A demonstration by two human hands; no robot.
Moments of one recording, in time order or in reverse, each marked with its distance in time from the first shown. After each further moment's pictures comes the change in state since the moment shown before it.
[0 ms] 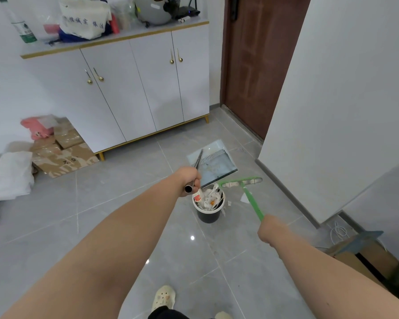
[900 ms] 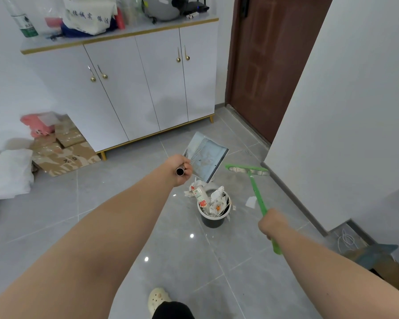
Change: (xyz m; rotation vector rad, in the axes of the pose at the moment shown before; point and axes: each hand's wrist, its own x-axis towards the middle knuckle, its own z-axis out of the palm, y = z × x) left_hand 0.033 0.057 -0.066 -0.469 -0.024 0.011; right_hand 0.038 -0.060 -0.026 0.214 0.011 0.068
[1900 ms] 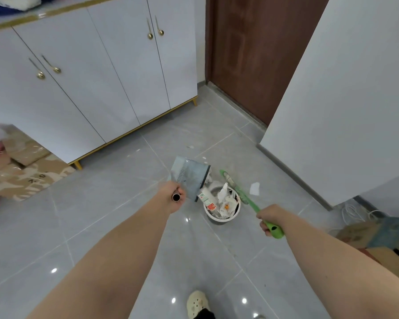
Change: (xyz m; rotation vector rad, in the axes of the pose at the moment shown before) left_hand 0.162 0.052 -0.096 -0.005 0.099 -0.175; right_hand 0.098 -0.124 0.028 0.571 -0.335 0.349
